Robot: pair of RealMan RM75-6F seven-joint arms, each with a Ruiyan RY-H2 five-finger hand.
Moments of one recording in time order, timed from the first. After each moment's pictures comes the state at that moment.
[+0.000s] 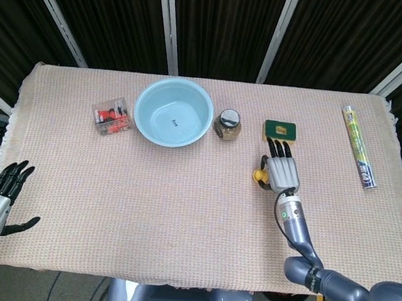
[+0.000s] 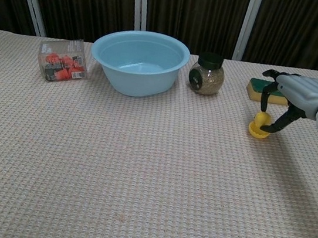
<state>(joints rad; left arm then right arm) -0.10 -1.14 0.00 -1.61 1.64 1.54 0.02 0.67 -1.73 0.27 -1.09 -1.11 1.02 -0.35</state>
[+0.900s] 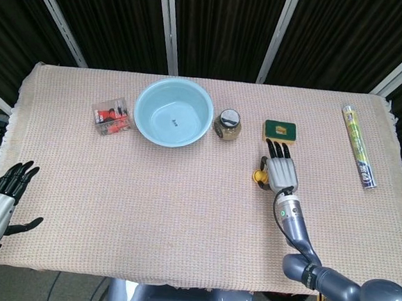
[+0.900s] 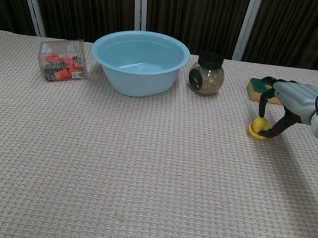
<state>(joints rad) -0.11 -1.13 0.01 -1.63 1.65 1.52 0.02 0.69 -1.77 0.26 -0.98 -1.11 0.98 -0.30</state>
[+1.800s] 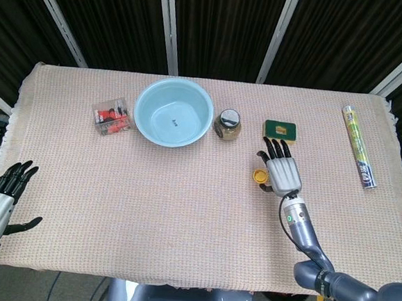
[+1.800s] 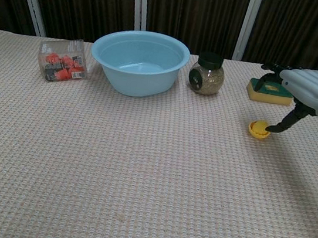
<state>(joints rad) -0.11 -1.13 0.01 -1.62 1.64 1.51 0.02 0.65 -1.65 0.20 -1.12 -1.26 1.07 -0.24</state>
